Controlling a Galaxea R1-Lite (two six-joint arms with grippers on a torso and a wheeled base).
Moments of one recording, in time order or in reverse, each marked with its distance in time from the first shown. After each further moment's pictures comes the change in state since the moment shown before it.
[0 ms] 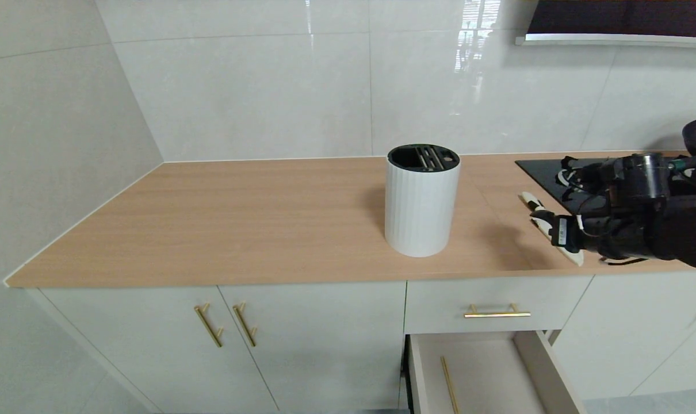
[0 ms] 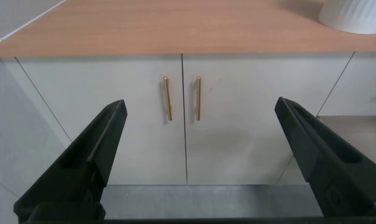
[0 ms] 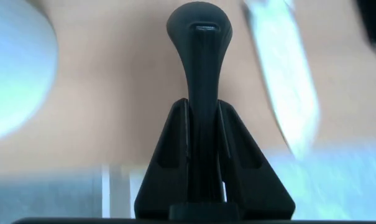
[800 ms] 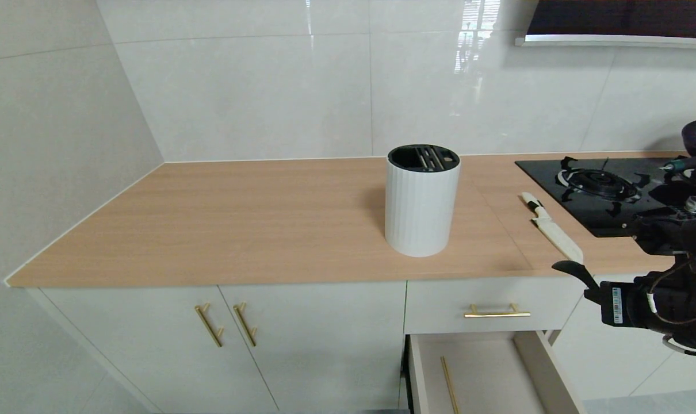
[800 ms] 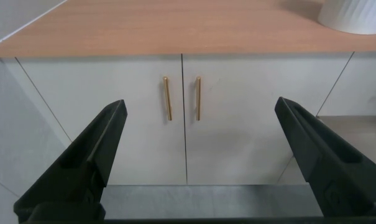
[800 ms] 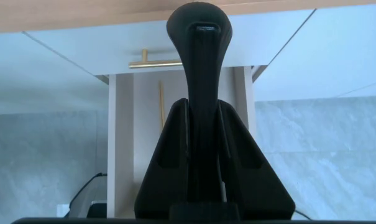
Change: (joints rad) left arm 0.000 0.000 0.000 -0.001 0.000 0.000; right arm 0.096 -0.368 0.450 -0.009 -0.007 0.008
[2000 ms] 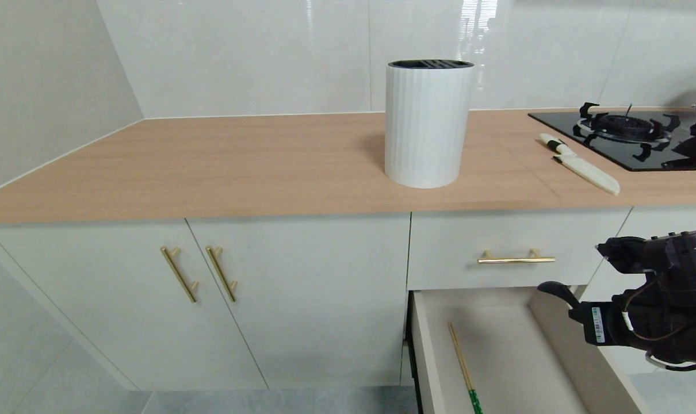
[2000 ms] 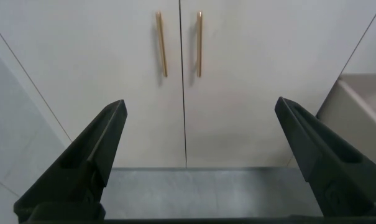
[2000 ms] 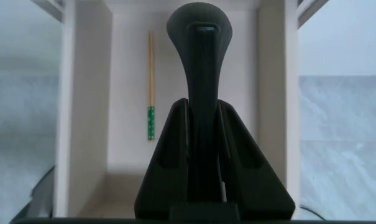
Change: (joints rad) left arm 0.000 0.000 0.000 0.001 0.000 0.000; right arm 0.046 0.081 0.038 -0.027 0.004 -0.004
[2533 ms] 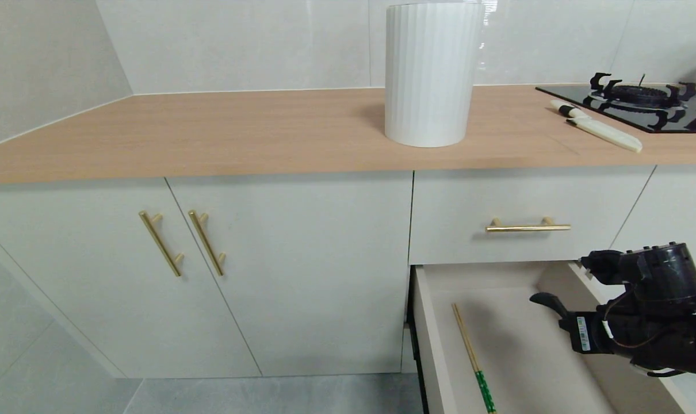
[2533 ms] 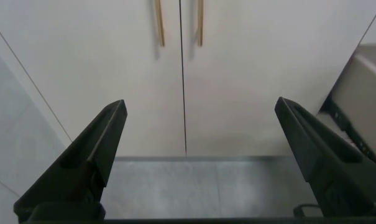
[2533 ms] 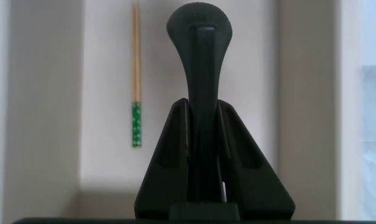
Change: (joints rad) left arm 0.000 0.000 0.000 0.000 0.000 0.000; right arm 0.001 0.098 0.039 -0.096 -0.003 0.001
